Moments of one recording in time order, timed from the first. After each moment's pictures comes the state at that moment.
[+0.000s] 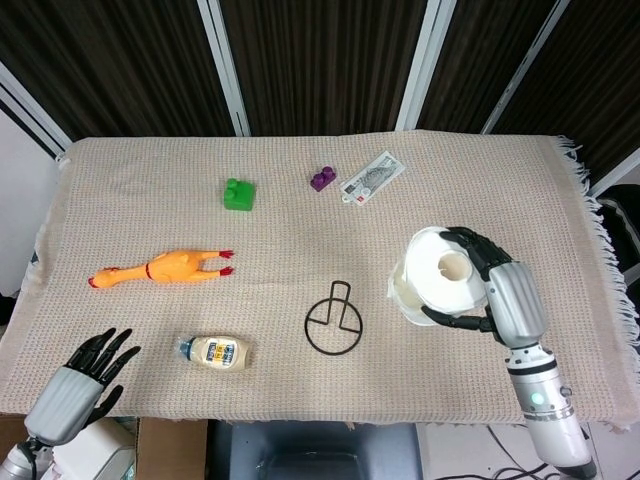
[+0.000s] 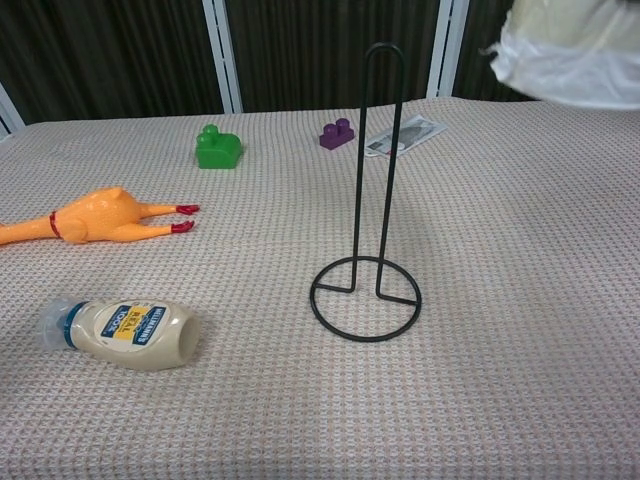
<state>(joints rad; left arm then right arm) -0.12 -1.24 0.12 -1.34 1.90 1.64 0.09 0.31 -1.09 0.26 -2.13 -1.40 1.40 -0.13</state>
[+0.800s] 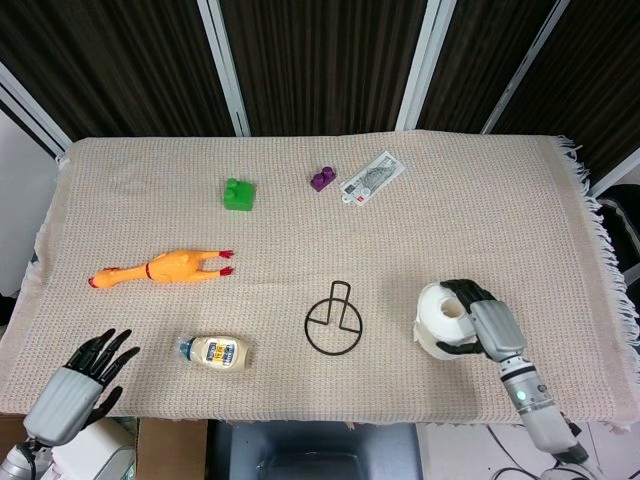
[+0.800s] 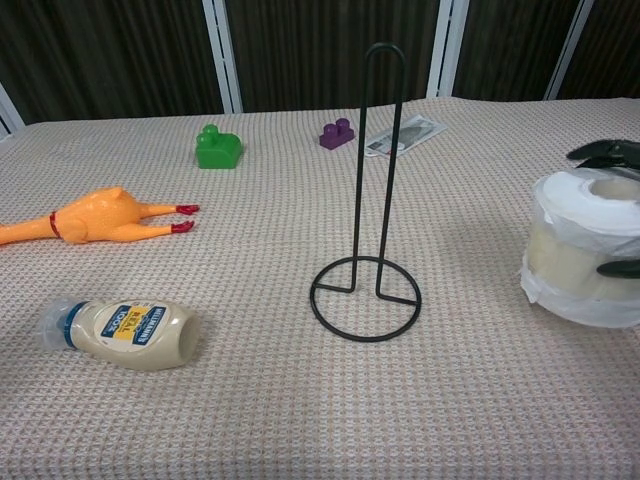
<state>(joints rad) -0.12 -1.23 0.13 -1.35 1.89 1.64 0.08 0.32 -1.33 0.07 -1.54 -1.43 1.19 0.07</state>
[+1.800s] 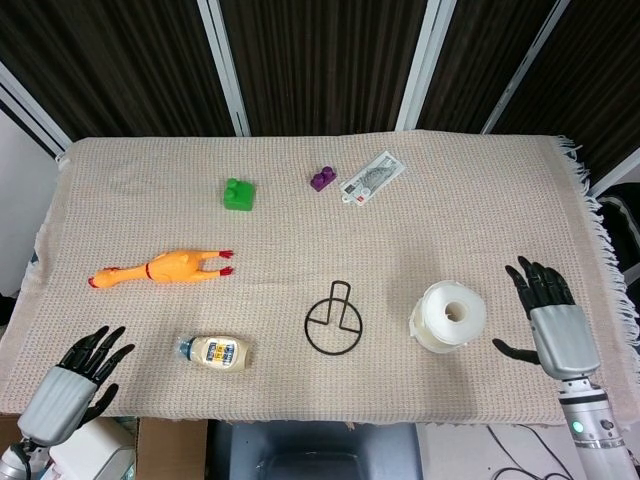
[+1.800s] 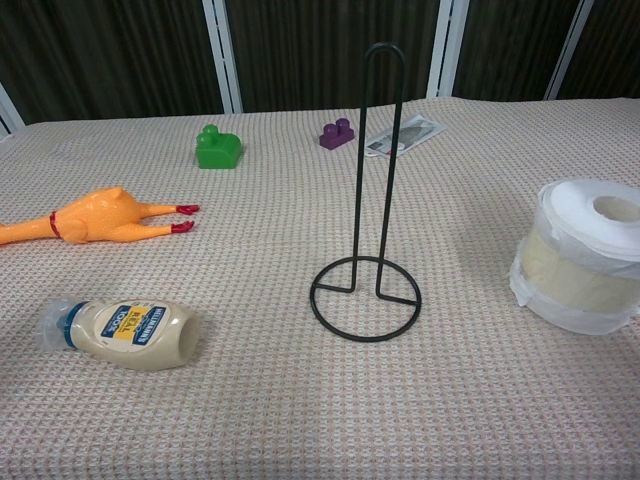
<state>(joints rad) -0.11 -1.23 0.12 -1.34 1.89 1.66 0.08 0.18 -1.07 0.06 -1.83 -1.47 1.45 -0.28</state>
